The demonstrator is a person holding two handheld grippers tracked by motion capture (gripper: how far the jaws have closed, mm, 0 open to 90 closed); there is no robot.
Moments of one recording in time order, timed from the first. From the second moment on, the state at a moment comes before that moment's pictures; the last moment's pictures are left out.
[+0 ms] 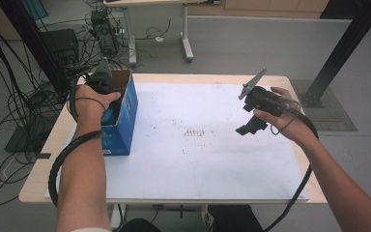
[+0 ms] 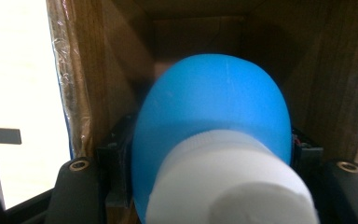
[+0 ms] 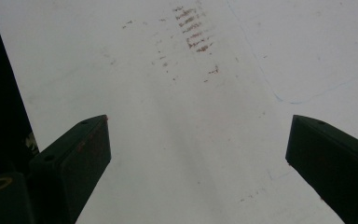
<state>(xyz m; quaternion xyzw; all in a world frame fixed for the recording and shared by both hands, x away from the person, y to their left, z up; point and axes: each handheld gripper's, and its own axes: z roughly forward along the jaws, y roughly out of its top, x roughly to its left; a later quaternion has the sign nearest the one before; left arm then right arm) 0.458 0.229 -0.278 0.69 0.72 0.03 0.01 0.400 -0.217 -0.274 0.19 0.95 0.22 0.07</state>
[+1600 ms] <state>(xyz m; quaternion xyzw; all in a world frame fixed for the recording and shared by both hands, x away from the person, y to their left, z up) 0.458 0.228 -0.279 0.69 0.72 0.03 0.01 0.400 -0.216 -0.270 0.19 0.96 0.22 0.06</state>
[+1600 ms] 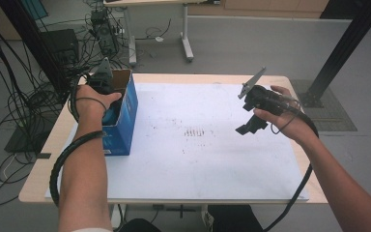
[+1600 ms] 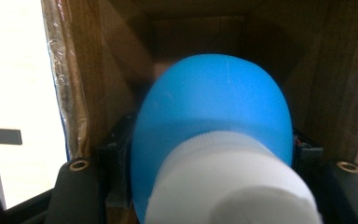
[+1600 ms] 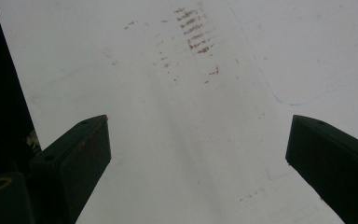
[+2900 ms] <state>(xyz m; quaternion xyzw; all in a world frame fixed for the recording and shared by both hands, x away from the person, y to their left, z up) 0.458 0.229 -0.281 0.69 0.72 0.03 0.01 0.399 -0.216 -0.268 0.18 0.96 0.21 0.07</state>
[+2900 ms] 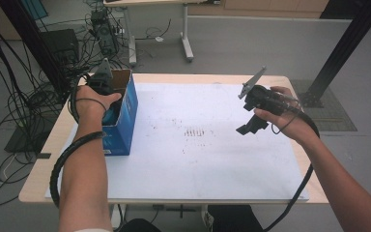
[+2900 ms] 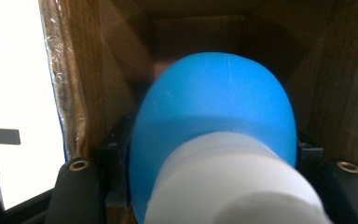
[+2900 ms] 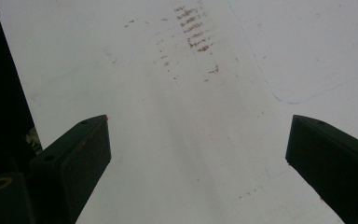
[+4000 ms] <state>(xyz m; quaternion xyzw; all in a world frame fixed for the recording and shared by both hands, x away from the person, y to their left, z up) 0.457 0.226 -0.282 0.69 0.72 0.03 0.00 0.399 -0.217 -0.268 0.18 0.96 0.22 0.07</state>
